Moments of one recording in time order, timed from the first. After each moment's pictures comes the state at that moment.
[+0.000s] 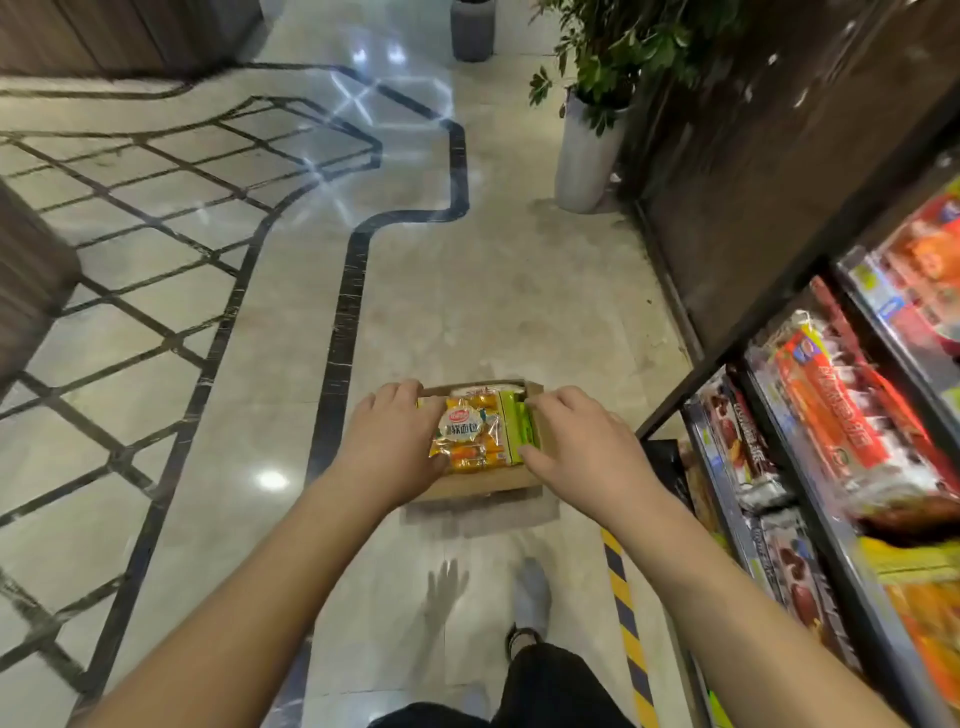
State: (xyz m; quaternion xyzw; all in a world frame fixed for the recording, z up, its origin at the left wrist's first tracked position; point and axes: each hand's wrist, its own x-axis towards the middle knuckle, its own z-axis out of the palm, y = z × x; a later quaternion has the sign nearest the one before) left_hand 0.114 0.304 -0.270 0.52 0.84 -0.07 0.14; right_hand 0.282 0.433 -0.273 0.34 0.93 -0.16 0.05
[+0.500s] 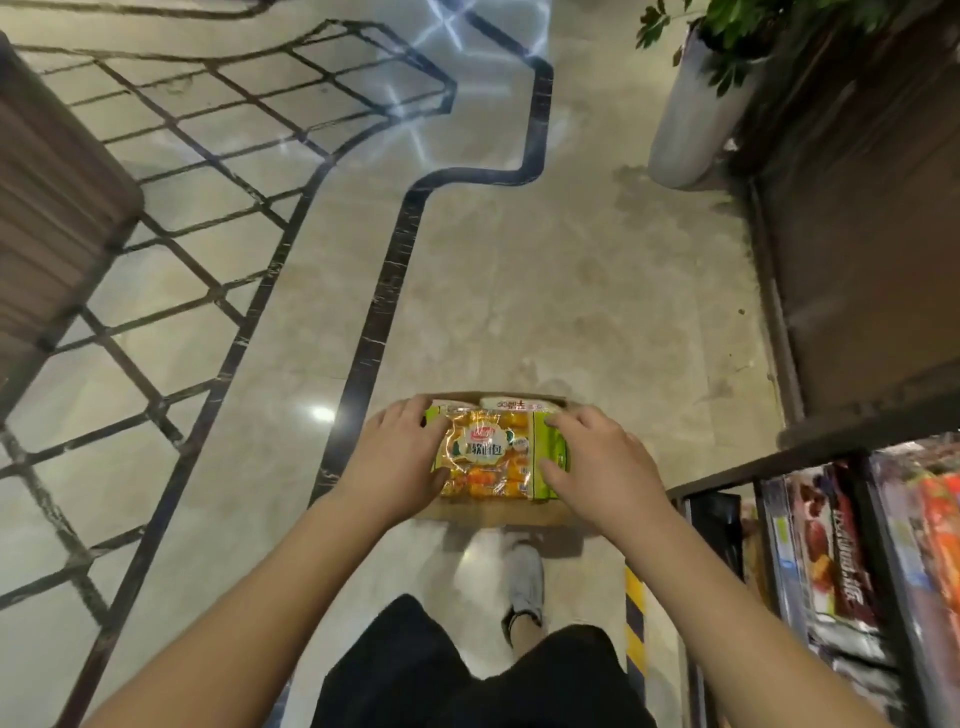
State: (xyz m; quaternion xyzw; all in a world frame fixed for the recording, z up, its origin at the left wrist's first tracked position) left_hand 0.021 0.435 -0.359 0.45 0.87 -0.08 0.20; right_hand 0.176 0.606 -0.362 0.29 0.93 -0.21 0.11
